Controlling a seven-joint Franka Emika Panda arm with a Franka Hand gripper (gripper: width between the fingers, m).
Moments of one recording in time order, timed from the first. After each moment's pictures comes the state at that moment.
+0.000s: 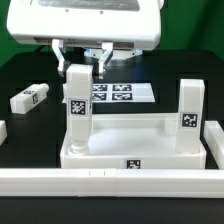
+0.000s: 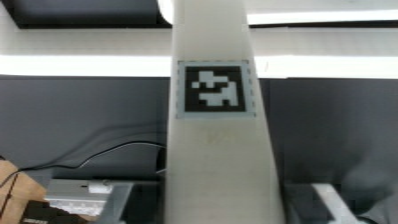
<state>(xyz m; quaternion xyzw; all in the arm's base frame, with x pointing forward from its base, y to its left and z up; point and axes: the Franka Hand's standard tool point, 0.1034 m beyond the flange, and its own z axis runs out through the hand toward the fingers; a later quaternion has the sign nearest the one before) 0.621 -0.070 0.142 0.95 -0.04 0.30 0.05</state>
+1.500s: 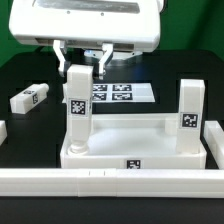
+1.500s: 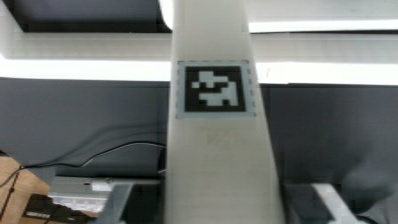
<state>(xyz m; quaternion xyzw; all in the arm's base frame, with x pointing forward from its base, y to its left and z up) 0.614 -0.070 0.139 0.95 -0.03 0.31 0.05</state>
